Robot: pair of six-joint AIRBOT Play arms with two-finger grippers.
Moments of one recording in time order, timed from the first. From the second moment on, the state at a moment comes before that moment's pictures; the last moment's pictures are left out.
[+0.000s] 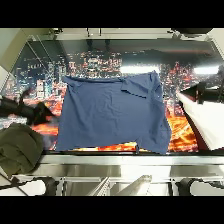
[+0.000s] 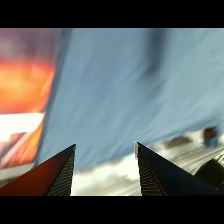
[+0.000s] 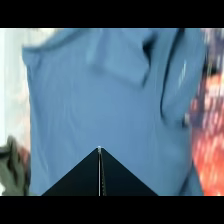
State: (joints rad) left arm 0.46 -1.42 0.95 1.00 -1.47 -1.32; right arm -0.50 -1.43 1.00 -0.41 1.31 0.87
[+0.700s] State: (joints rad) left arm 0.45 -1.42 0.66 1.00 -1.35 -1.24; right arm -0.51 -1.38 0.87 -0.42 1.36 0.84
